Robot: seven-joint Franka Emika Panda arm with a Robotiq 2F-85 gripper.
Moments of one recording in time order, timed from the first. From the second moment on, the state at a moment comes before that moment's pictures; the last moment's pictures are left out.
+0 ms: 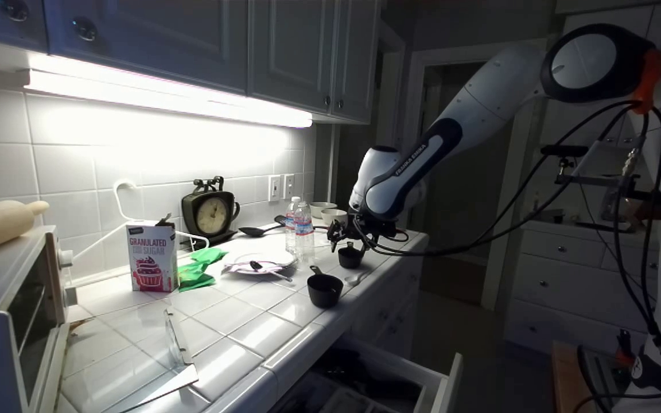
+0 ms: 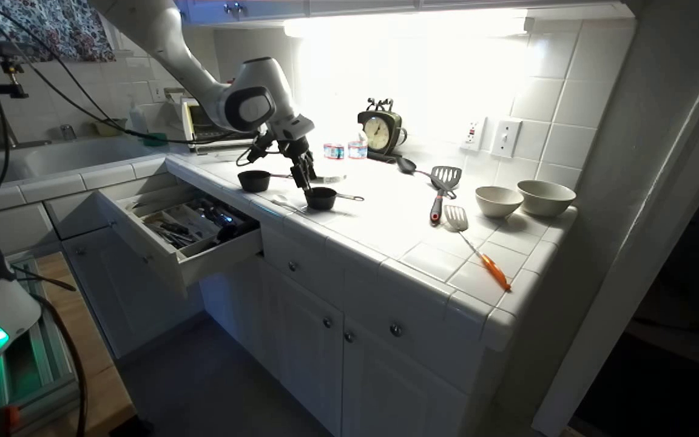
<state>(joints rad) 0.07 0.44 -0.23 -2.00 -0.04 2.80 0.78</state>
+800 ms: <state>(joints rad) 0.06 0.44 -0.23 -2.02 -0.03 2.80 0.77</state>
